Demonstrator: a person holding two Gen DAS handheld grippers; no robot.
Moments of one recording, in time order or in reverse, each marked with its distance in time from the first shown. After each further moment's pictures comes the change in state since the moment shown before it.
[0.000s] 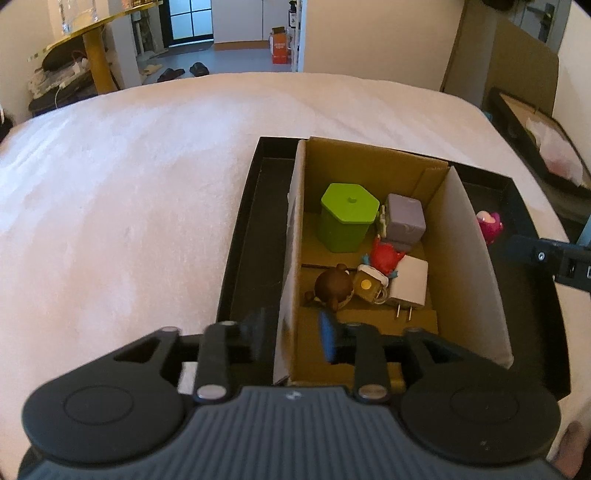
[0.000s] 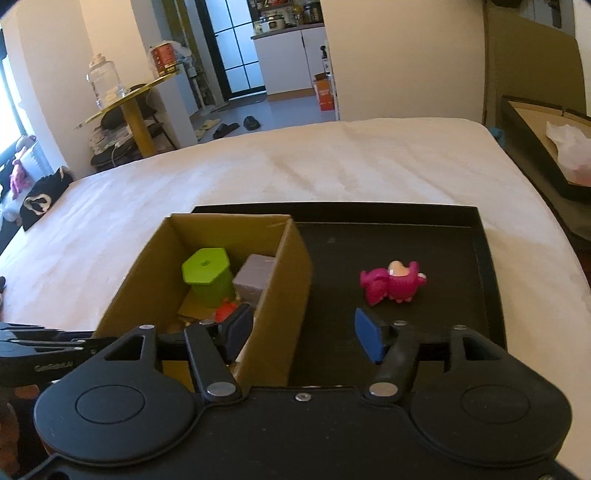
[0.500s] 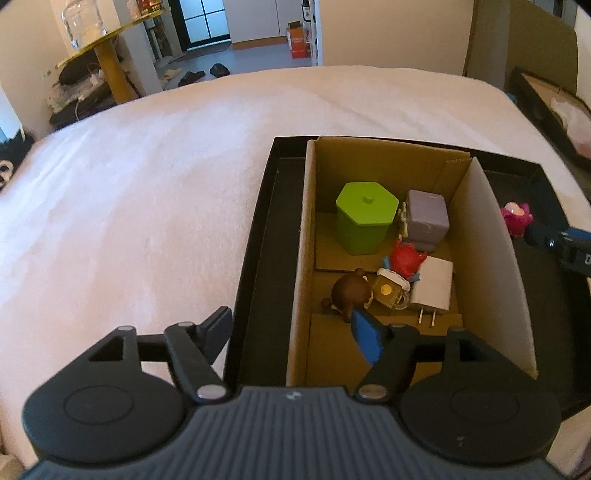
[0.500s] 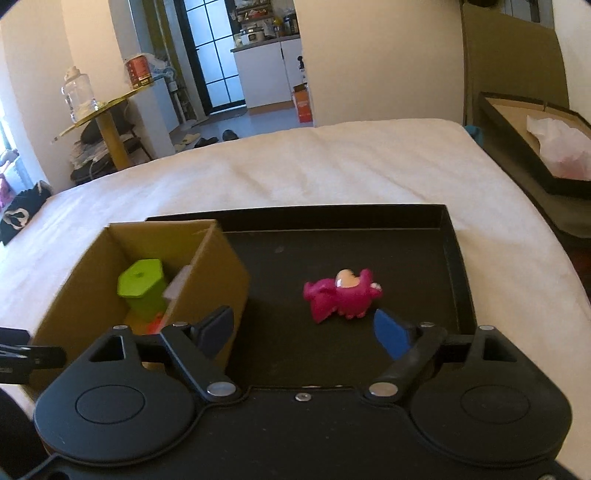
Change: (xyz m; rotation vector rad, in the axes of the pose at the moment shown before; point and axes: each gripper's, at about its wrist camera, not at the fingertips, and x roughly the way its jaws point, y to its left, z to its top) left arm 0.009 -0.020 0.010 0.047 0.022 0.140; right arm 0.037 -0.047 -0.008 0.017 -0.058 -0.046
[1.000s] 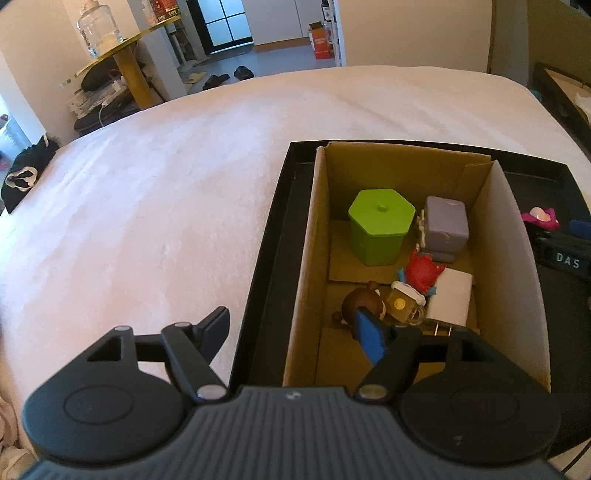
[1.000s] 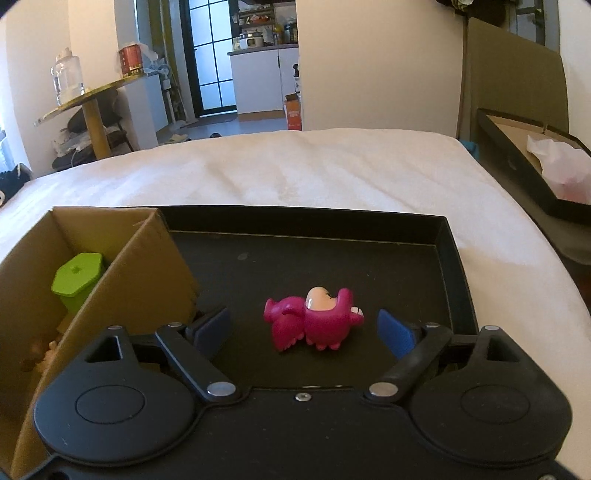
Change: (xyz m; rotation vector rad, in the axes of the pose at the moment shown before) left arm 0.007 -0.015 0.009 -0.009 -0.001 0.104; right arm 0.047 -0.007 -0.004 -0.077 -0.045 -0.073
